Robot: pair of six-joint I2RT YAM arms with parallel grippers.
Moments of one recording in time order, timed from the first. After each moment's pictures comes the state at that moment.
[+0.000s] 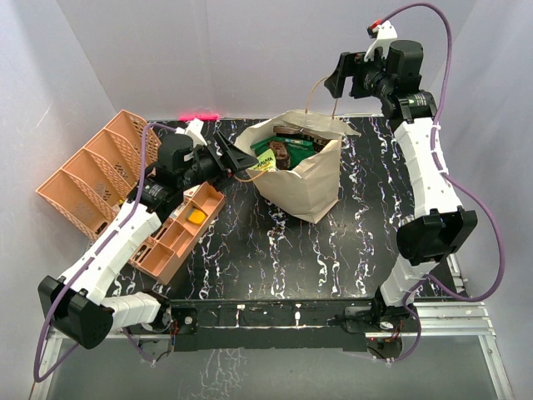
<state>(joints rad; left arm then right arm) -0.48 1.20 1.16 -0.33 0.31 -1.02 0.10 1.74 2.05 -0.53 -0.32 0.09</state>
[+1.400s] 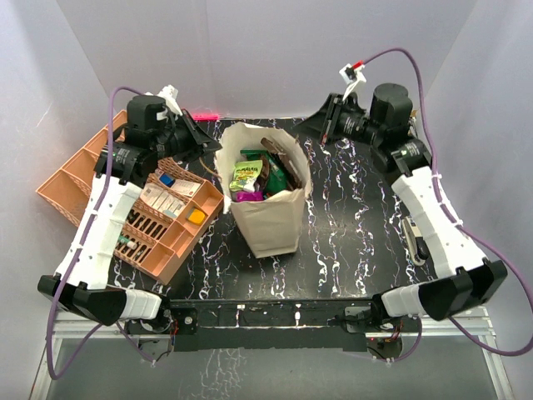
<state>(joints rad) -0.31 1.35 1.71 -0.88 0.28 -0.74 0.33 1.32 1.51 -0.28 -0.69 0.58</state>
